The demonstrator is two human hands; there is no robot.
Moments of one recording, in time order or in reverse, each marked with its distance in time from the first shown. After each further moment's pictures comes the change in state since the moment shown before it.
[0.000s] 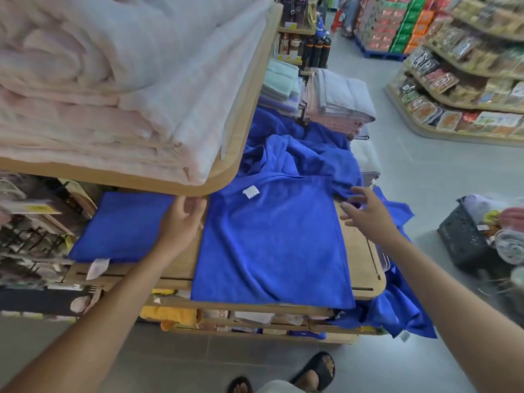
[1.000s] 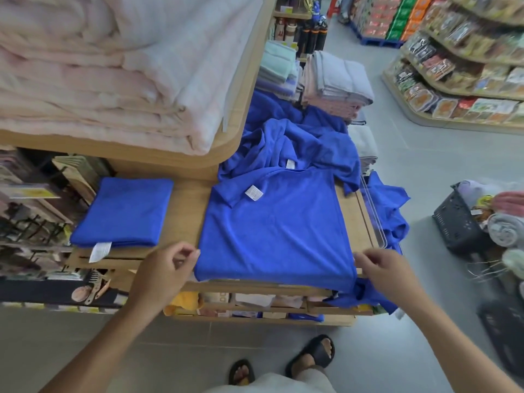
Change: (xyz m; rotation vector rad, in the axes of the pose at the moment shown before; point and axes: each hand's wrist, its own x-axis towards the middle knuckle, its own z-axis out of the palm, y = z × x) left_hand -0.114 -0.059 -0.030 0.465 -0.047 0.120; right_hand -0.132 0.056 -0.012 -0.460 -0.063 0.104
